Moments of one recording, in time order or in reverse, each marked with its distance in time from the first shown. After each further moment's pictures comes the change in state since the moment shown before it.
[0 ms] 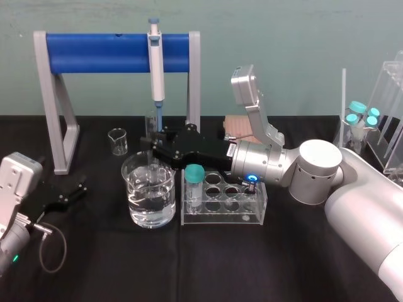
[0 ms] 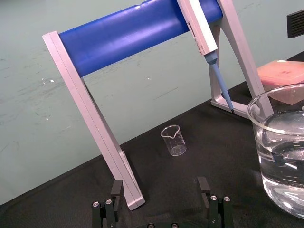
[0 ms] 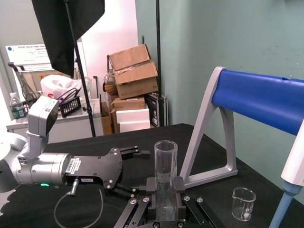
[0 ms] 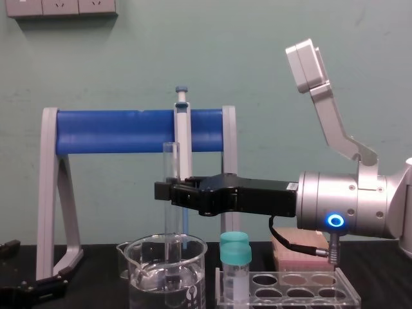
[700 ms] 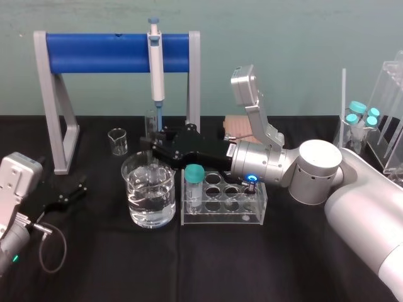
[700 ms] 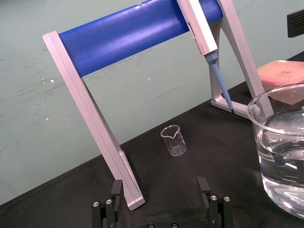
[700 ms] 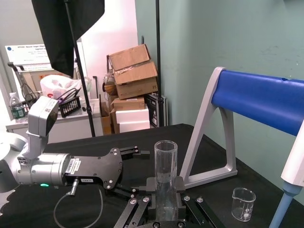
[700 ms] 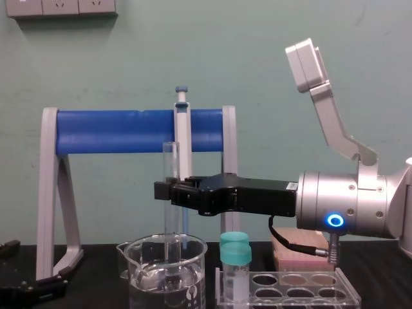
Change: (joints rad) left arm 0.000 0.000 0.000 0.000 0.000 0.000 0.000; right arm -0.001 0.001 -0.001 -0.004 0.000 0.000 -0.004
